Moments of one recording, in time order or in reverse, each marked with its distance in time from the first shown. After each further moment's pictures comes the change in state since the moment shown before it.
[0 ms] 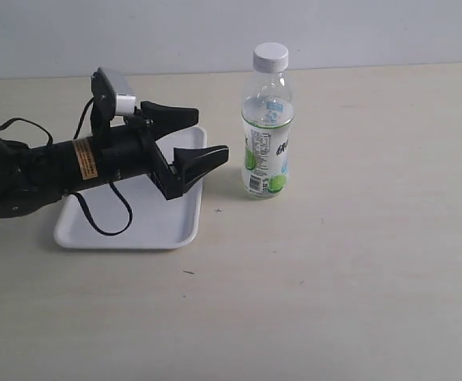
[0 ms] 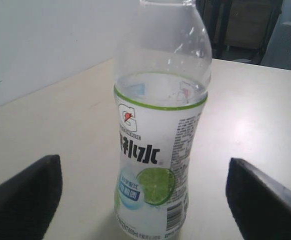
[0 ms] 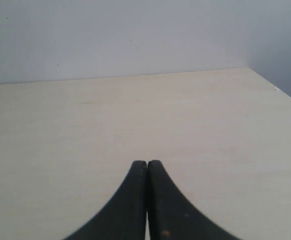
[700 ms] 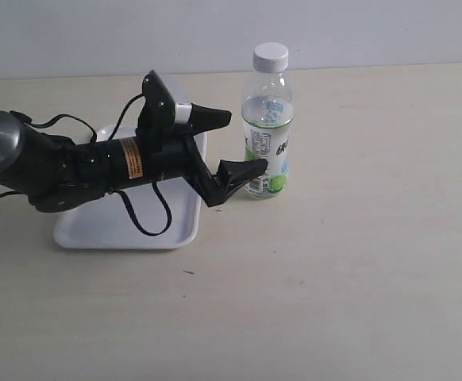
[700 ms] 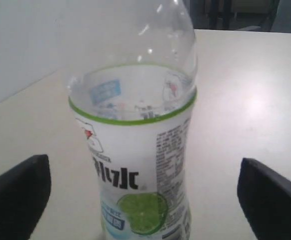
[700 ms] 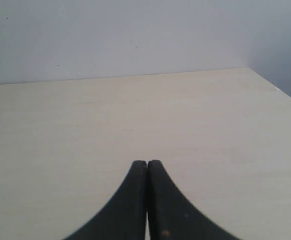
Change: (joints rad) left arm -0.140 0.024 -0.091 -0.102 0.173 0.083; right arm 0.000 0.000 0.000 0.000 0.000 0.000
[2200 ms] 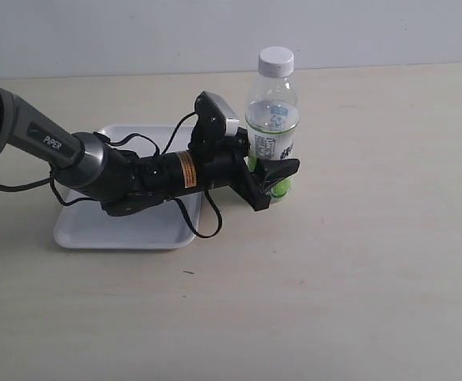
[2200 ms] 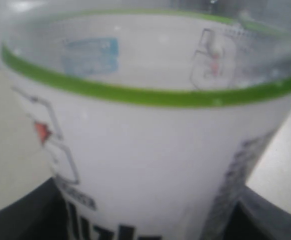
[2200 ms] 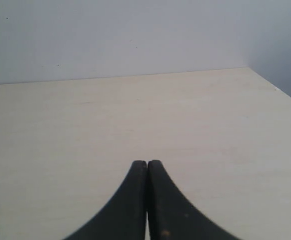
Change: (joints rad) left arm -0.093 0.254 -0.274 -0.043 -0.006 -0.086; right arm 0.000 0.000 0.000 0.000 0.000 0.000
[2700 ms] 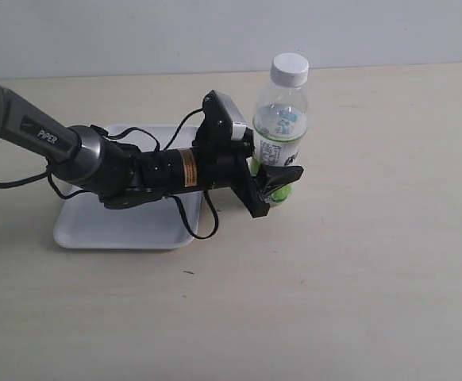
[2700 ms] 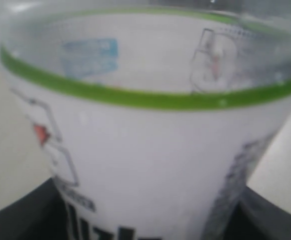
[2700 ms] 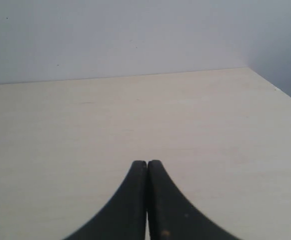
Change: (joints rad) left arm 0.000 -0.025 -0.003 0.096 0.040 0.028; right arm 0.000 0.000 0.000 0.000 0.000 0.000
